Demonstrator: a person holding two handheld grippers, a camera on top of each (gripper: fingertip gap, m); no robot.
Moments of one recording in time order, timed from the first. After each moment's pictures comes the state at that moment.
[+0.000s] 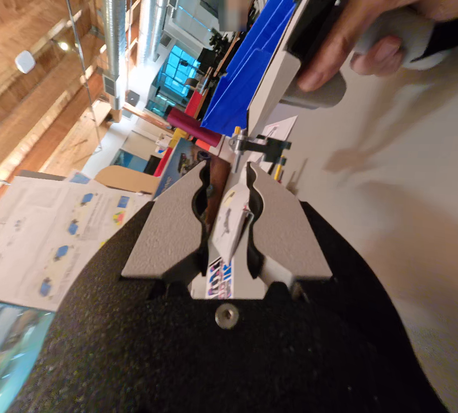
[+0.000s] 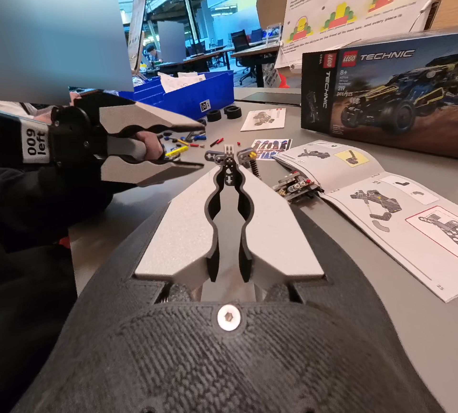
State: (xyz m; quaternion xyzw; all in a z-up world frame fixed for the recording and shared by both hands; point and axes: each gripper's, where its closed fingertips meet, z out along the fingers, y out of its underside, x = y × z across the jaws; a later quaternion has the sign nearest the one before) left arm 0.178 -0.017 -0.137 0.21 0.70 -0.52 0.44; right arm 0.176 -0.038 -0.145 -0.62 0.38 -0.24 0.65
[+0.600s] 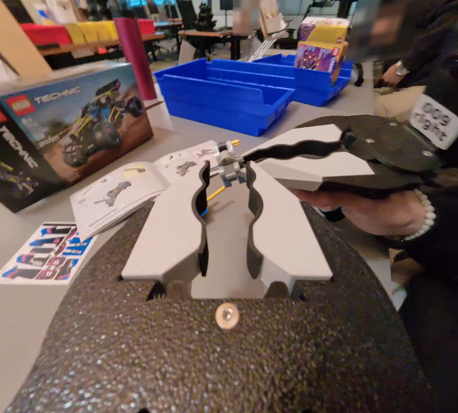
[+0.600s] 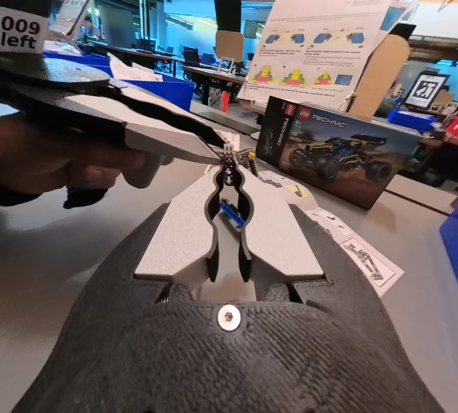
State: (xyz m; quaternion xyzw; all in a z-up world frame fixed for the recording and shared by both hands) left arm 0.179 -0.031 -0.131 -0.11 0.75 -0.64 0.10; right arm 0.179 -0.031 -0.134 -0.62 0.32 -0.43 0.57
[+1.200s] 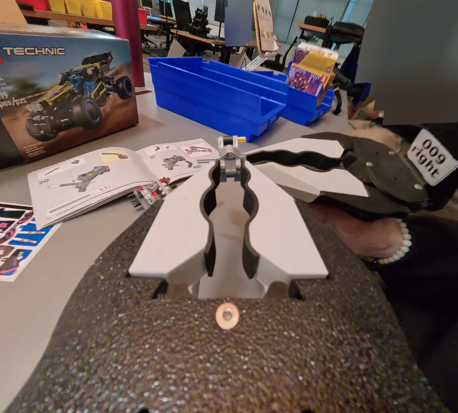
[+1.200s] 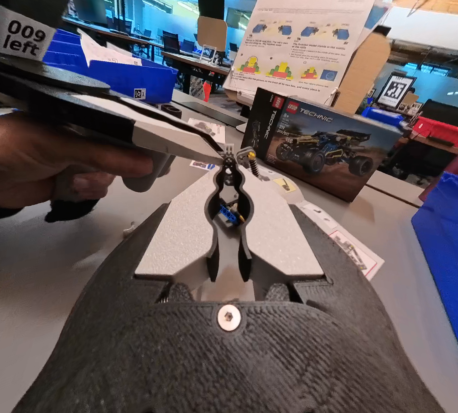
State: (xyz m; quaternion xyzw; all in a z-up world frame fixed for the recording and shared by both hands) left arm 0.189 -0.035 -0.144 -0.16 0.73 -0.67 0.03; right arm 0.188 -0.034 -0.143 -0.63 0.33 -0.47 0.53
